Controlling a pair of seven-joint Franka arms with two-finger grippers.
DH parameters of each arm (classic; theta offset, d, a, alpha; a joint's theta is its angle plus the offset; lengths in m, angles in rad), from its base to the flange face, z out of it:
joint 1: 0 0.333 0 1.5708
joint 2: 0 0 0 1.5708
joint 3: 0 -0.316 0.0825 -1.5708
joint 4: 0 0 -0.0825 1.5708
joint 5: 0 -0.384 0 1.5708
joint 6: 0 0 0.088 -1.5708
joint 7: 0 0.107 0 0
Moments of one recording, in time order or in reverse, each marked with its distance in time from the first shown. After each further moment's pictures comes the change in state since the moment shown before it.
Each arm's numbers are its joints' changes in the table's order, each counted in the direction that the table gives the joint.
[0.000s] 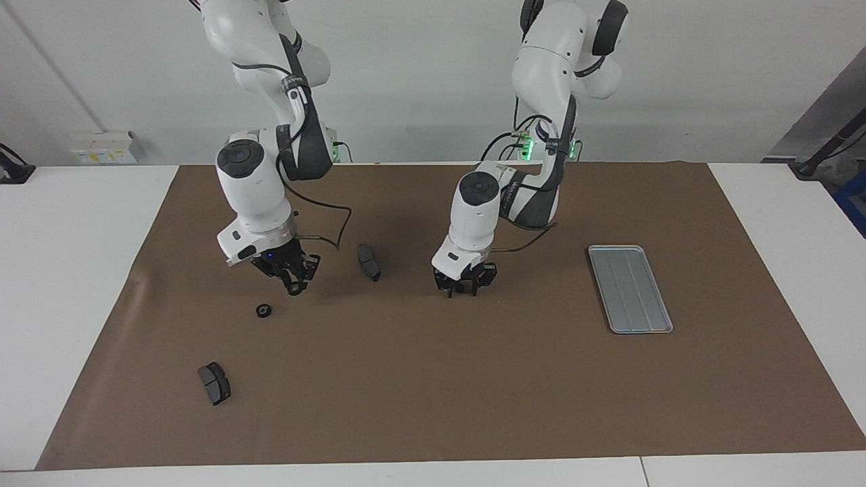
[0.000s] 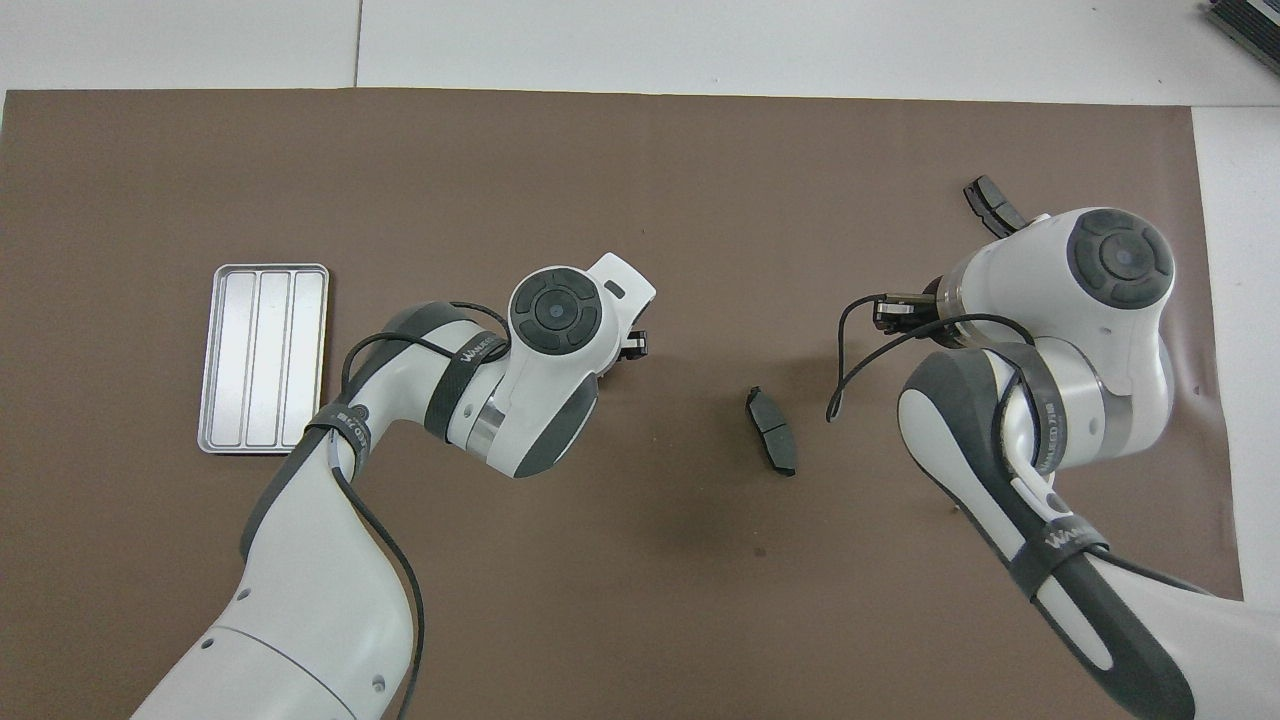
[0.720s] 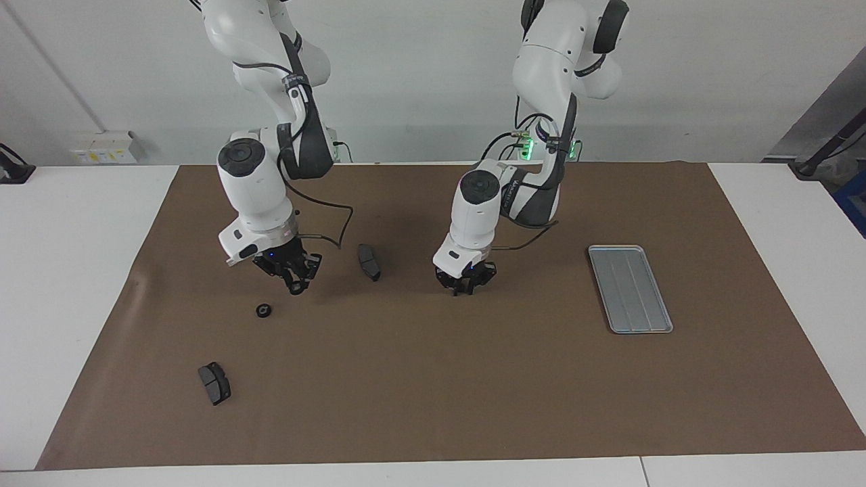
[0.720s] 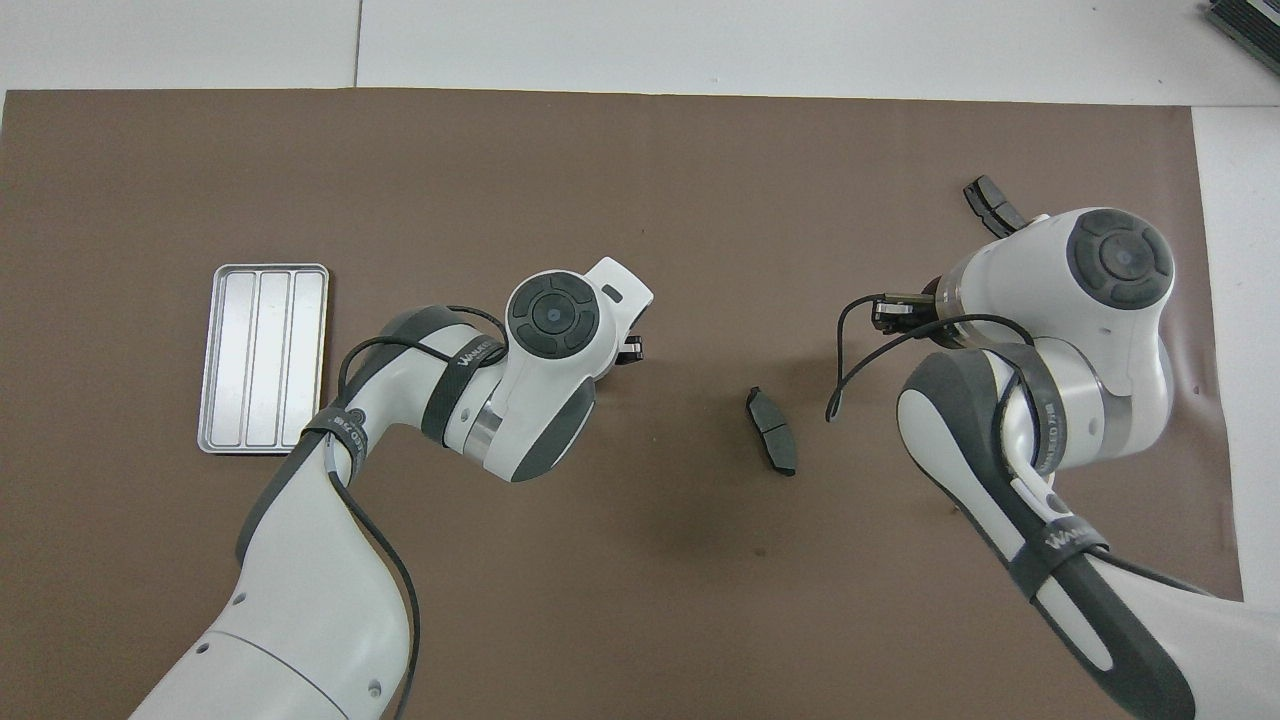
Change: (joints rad) left arm 0.000 0.008 0.000 -0.015 0.000 0.000 0.001; right arm -0.002 0.000 0.000 0.000 -0.001 0.000 0.000
